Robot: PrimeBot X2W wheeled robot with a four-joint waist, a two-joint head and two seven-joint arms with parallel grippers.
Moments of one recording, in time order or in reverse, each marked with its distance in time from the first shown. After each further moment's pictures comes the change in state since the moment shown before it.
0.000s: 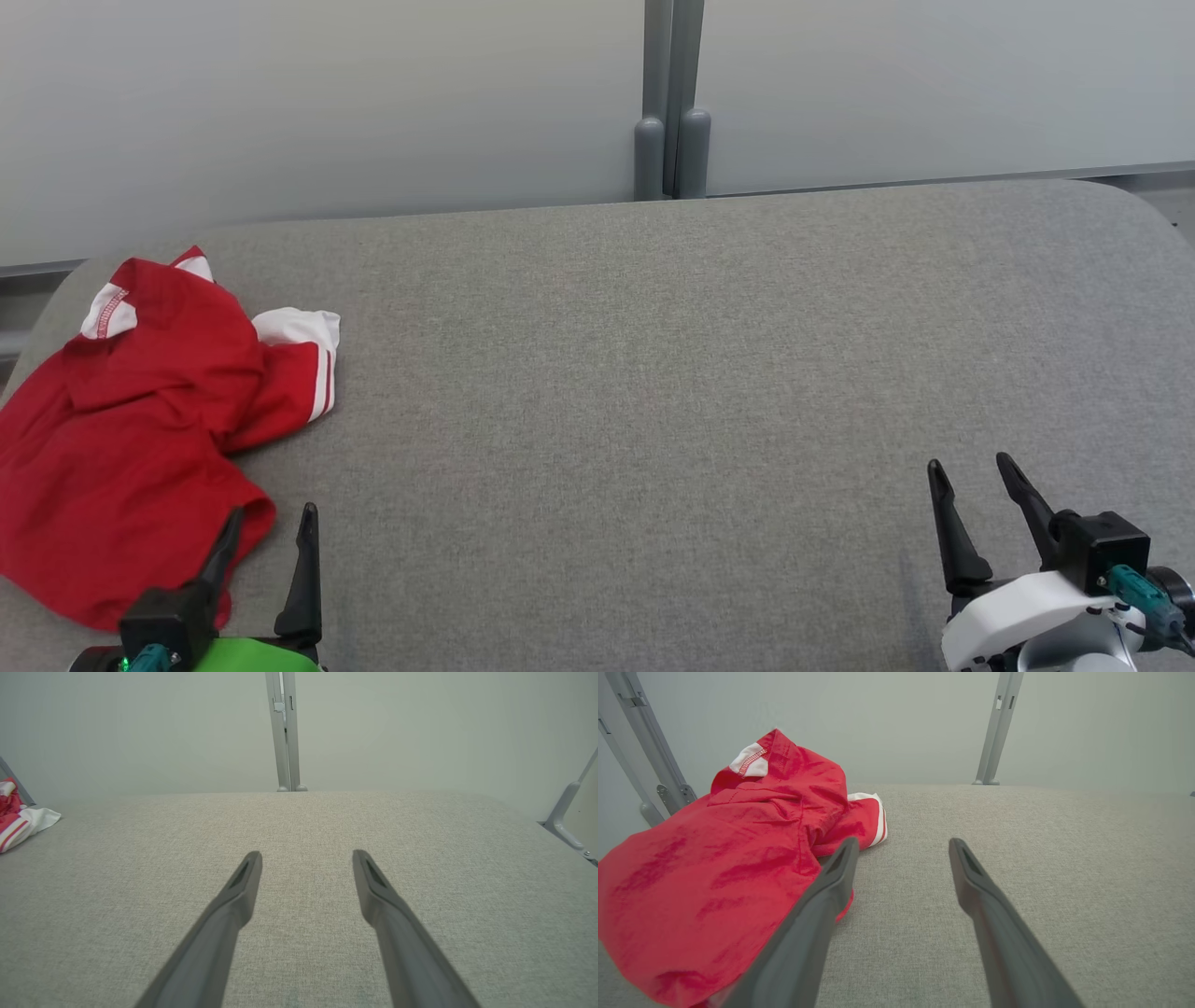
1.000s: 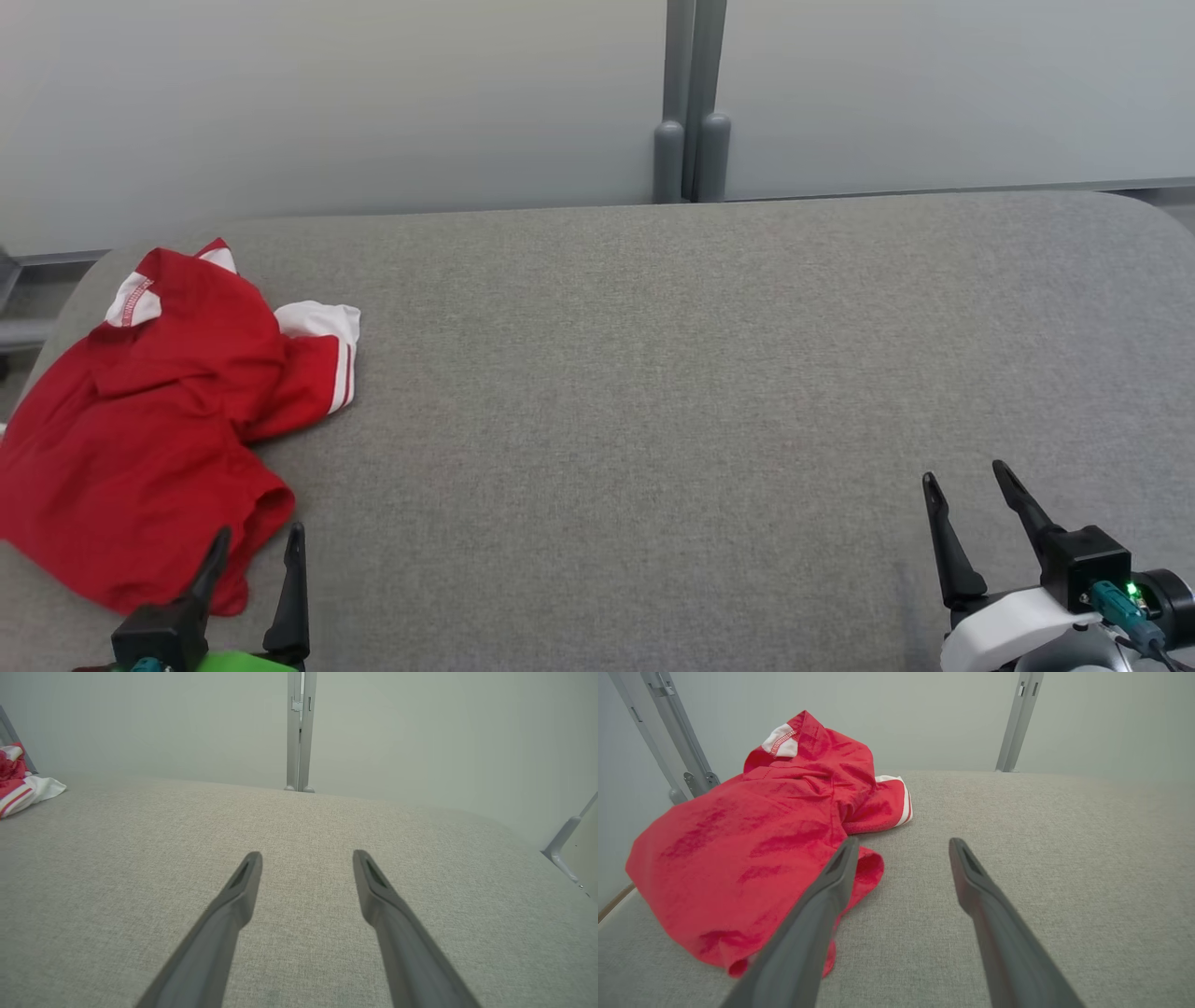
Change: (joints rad) left arm 0.003 0.007 0.013 0.069 0.022 0.000 -0.031; right arm 0.017 0.003 -0.004 -0.001 -0.116 0.000 -0.030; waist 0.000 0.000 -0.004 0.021
